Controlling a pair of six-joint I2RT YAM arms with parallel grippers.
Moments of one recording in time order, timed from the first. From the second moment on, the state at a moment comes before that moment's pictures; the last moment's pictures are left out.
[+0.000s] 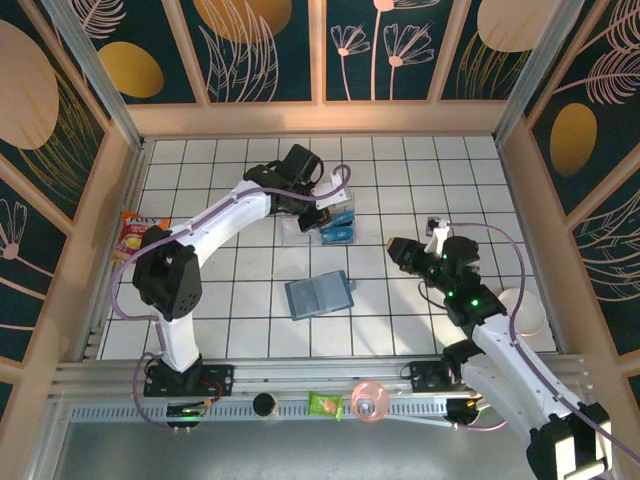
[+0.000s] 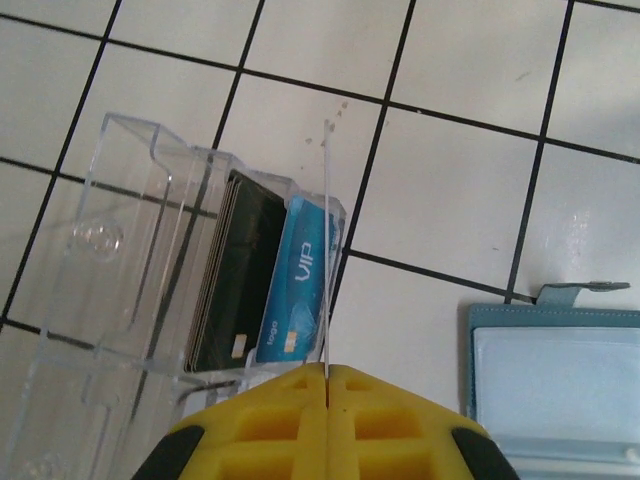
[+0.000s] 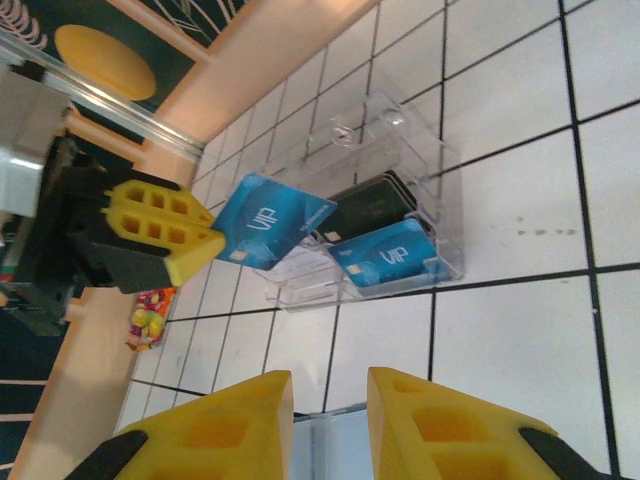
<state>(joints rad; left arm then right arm) -0.65 1.89 1.66 -0.79 0.32 0.57 0.35 0.71 0.39 -0.05 -0.32 0.75</state>
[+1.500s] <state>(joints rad) -0.70 2.06 1.68 -0.76 0.12 0.68 0.26 0.81 0.38 -0.01 -0.42 0.76</state>
